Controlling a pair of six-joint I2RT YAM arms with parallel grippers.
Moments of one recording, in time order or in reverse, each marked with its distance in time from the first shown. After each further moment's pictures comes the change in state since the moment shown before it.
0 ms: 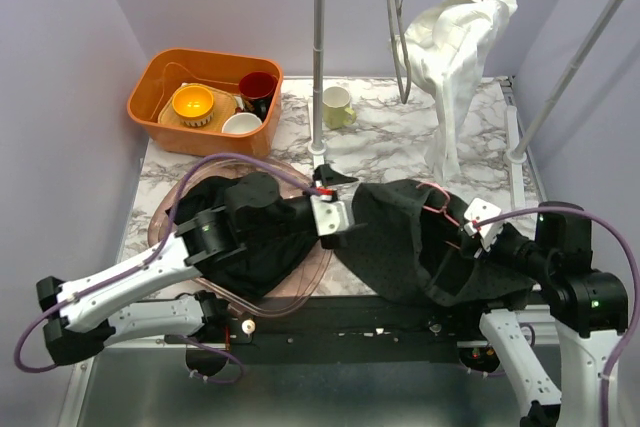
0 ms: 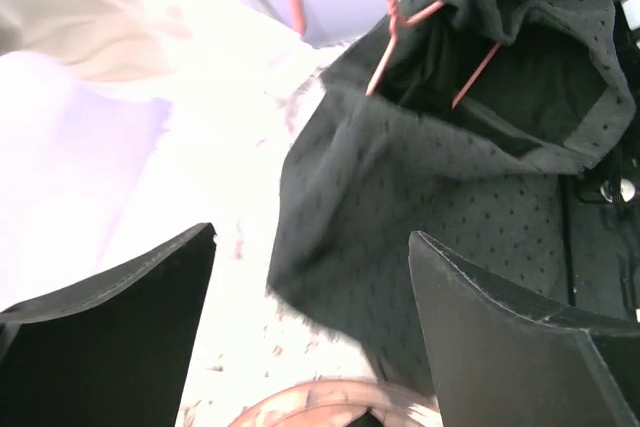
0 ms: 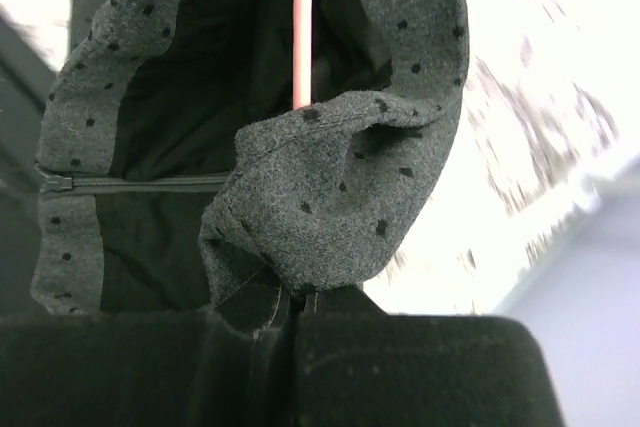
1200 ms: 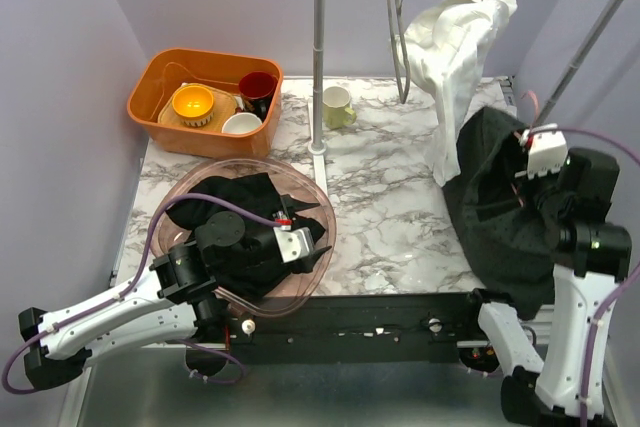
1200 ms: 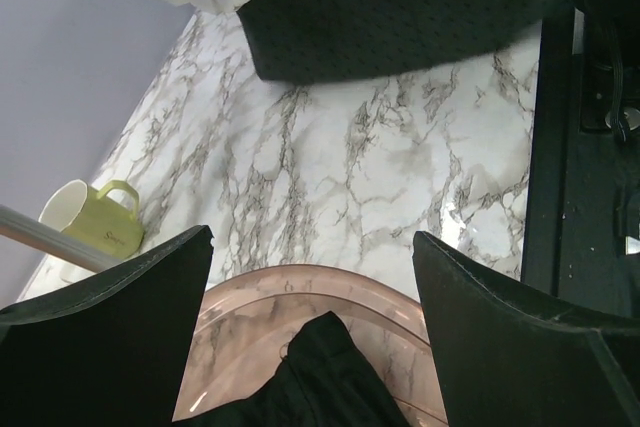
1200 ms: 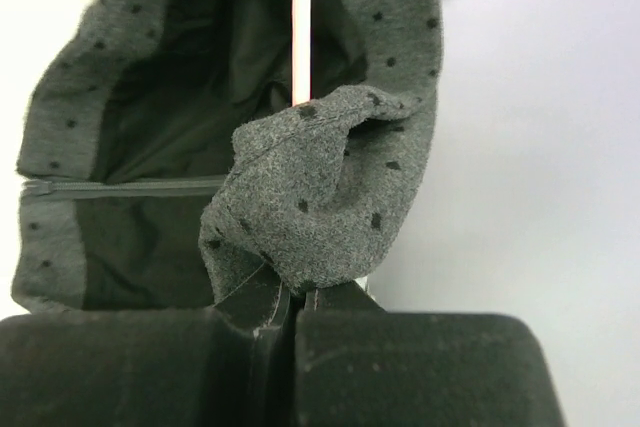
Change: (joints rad) left arm 0.001 -0.382 -0.377 0.019 -0.105 -0.046; right arm -0.262 0.195 0.130 0.224 0.522 0.322
